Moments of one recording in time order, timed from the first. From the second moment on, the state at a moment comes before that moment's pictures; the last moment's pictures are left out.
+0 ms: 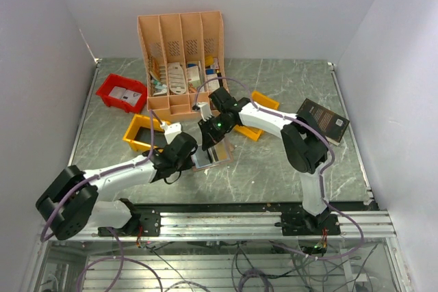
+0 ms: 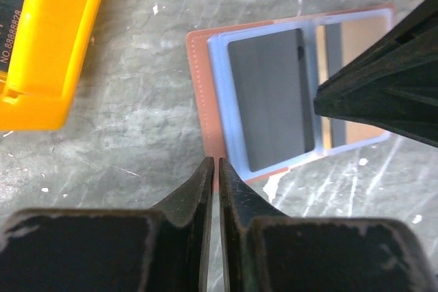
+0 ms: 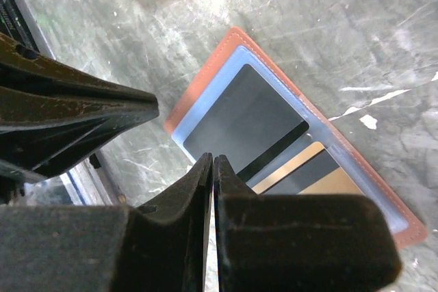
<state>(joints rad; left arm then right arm) -0.79 1.28 0.56 -0.22 -0.34 -0.90 0.72 2.08 1.51 -0.55 -0.65 0.00</state>
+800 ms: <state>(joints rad) -0.70 1.13 0.41 -0.01 -0.17 -0.94 0.72 2.14 1.54 -0.61 -0.48 -0.04</state>
